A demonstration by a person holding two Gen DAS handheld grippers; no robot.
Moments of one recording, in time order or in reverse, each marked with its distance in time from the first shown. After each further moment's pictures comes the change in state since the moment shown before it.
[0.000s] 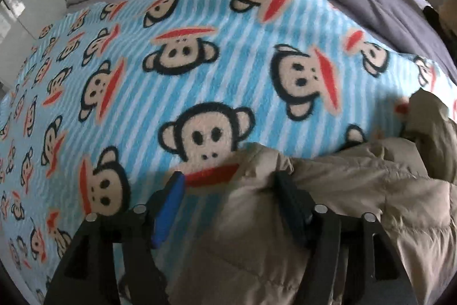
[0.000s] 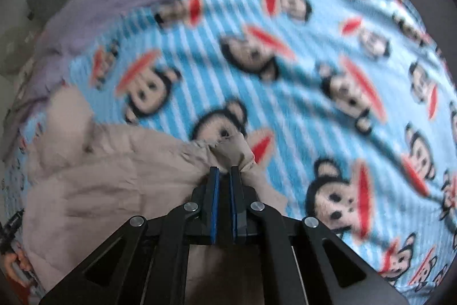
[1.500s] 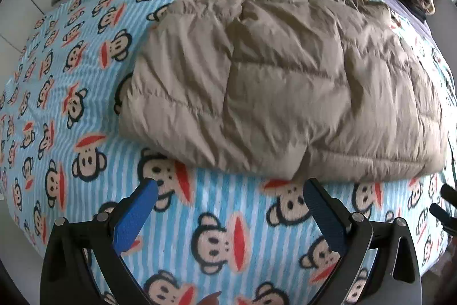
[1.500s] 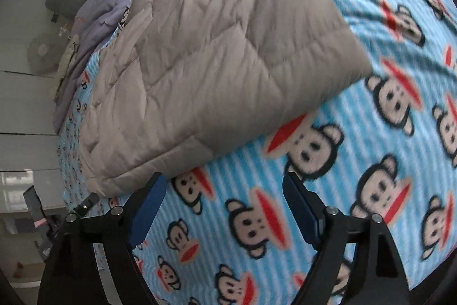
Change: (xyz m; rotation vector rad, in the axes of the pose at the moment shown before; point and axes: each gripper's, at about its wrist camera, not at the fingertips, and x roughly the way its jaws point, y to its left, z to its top) left arm -0.156 -0.023 -0.204 0.195 0.112 -0.126; right arm -0.107 0.013 -0.230 0.132 0.173 0.273
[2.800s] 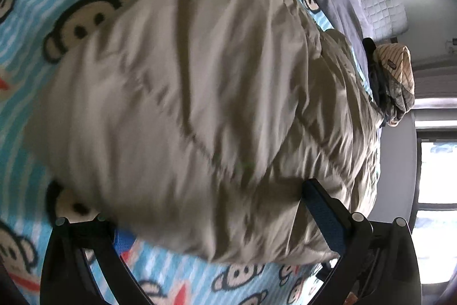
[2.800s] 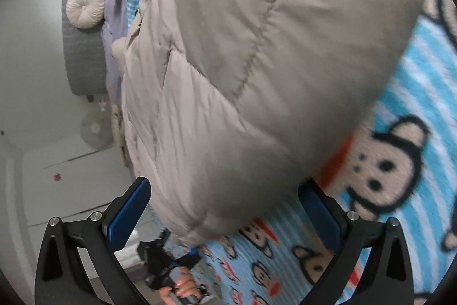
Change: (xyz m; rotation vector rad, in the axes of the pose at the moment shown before) left arm 0.105 0.092 0.036 -0.511 0.036 -0.572; right arm 0.074 -0.061 0.054 0.431 0.015 0.470
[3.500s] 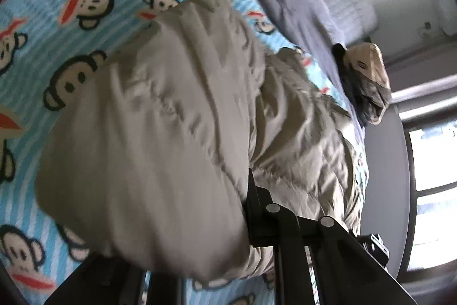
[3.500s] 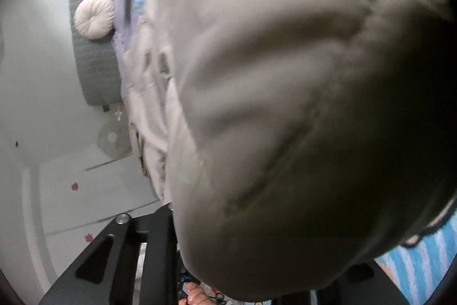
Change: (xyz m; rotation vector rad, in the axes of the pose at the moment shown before) left arm -0.038 -0.045 -0.016 0.146 -0.128 -0.057; right arm 0.010 0.030 0.015 0.001 -0.029 0.074
